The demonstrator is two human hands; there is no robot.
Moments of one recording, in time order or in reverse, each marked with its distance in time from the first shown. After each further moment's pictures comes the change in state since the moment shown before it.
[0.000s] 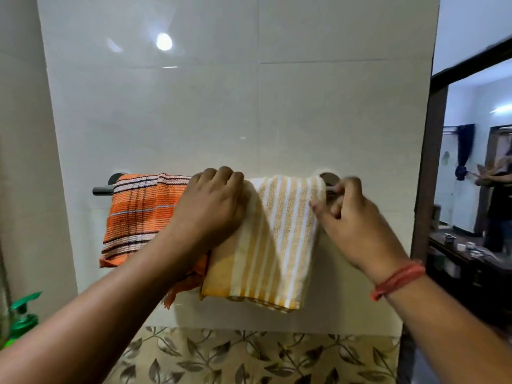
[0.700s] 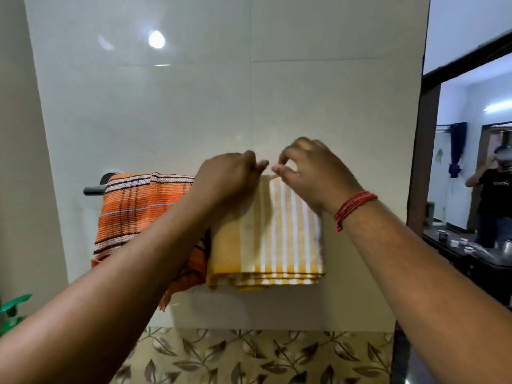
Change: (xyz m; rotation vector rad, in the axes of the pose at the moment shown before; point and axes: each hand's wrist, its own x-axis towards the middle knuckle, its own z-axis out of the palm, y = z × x) left_hand 0.059 0.017 0.007 -0.141 0.004 -0.039; right_hand 0.078 -0.027 0.010 -0.329 -0.132 -0.340
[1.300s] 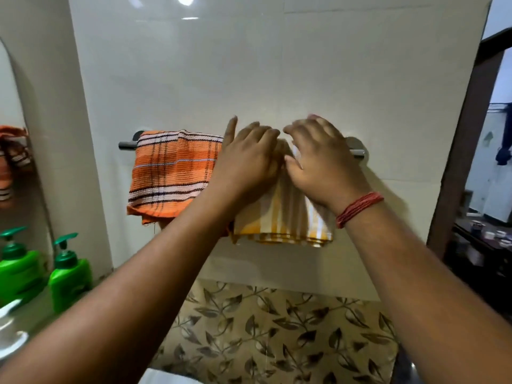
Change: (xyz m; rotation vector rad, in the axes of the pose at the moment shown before) left_hand -0.051 0.009 0.010 0.000 0.029 -0.059; right_hand -0.031 -0.029 0.035 0.025 0.150 -0.158
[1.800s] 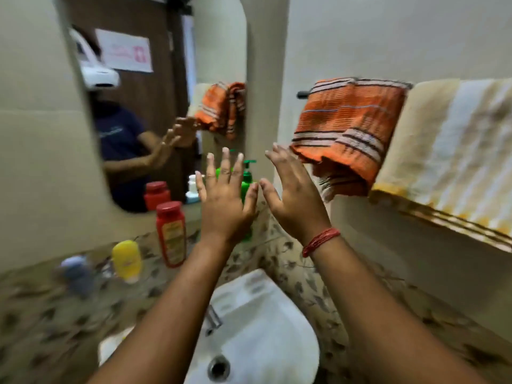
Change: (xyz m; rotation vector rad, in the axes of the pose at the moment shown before) left_hand -0.267 -0.070 -0.086 0.475 0.026 -0.793; right_hand -0.071 -0.222 0.112 1.110 -0.079 -0.285
